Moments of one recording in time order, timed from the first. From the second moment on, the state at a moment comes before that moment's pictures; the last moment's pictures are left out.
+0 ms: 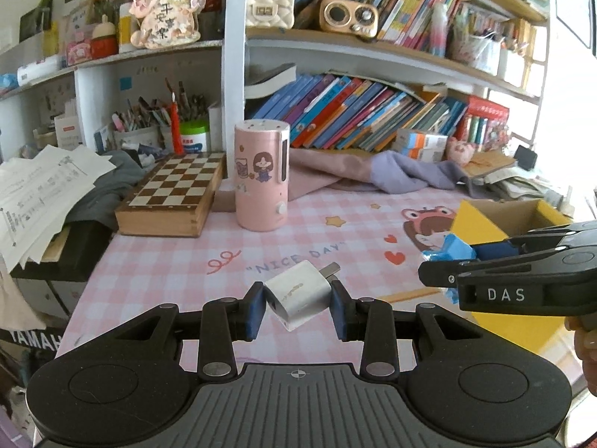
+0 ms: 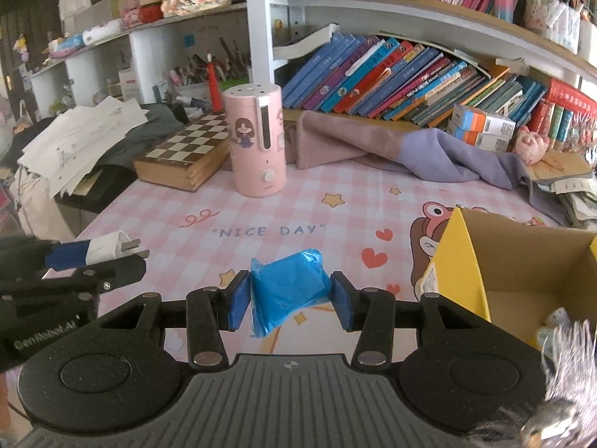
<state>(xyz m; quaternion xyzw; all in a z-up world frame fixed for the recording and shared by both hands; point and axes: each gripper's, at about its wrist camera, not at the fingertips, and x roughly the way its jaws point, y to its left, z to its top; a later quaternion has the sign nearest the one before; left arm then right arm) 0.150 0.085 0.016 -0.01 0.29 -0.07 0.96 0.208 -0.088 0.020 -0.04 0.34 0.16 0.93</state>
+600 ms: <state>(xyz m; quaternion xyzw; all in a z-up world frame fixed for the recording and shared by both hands) 0.062 0.084 0.021 -0.03 0.30 -0.10 0.95 0.103 -0.094 0.019 -0.07 0.33 0.16 0.93</state>
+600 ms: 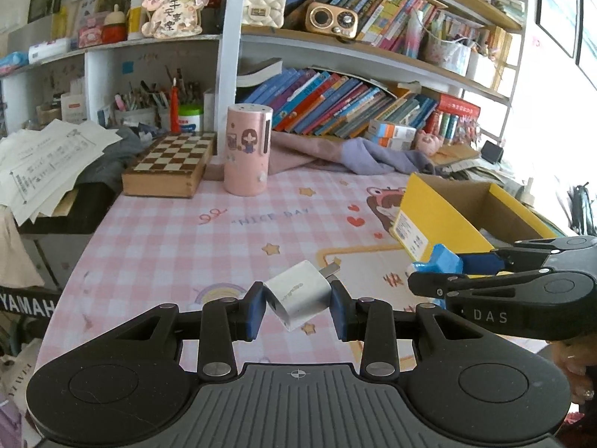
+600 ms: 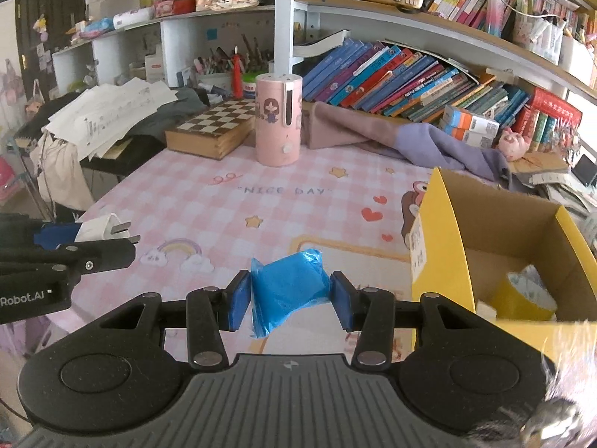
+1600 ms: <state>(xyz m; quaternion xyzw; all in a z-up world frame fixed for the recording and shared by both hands) 0.004 0.021 0.009 0.00 0.32 -0.21 0.92 0.003 -0.156 0.003 -0.02 0.37 0.07 0.92</state>
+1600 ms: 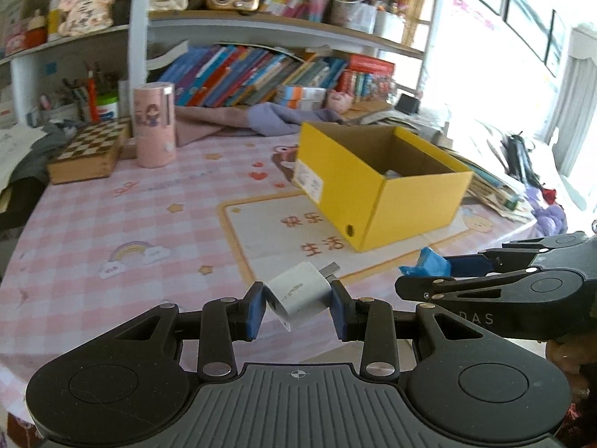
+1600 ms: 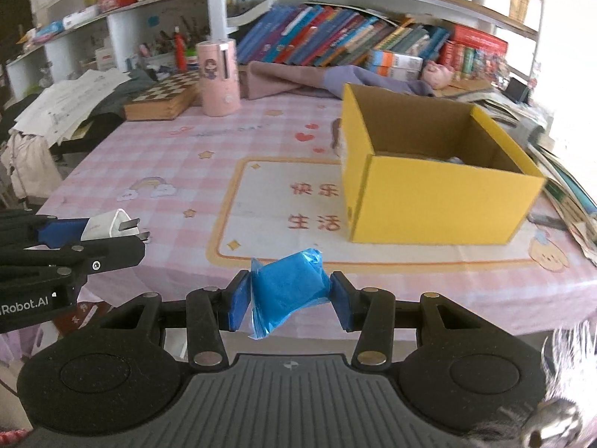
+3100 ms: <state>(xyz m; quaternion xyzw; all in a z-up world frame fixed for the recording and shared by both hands) 0.036 -0.116 0.015 0.07 0.29 -0.36 0.88 -0.008 -0.288 0.011 0.04 0.36 -0.07 0.93</state>
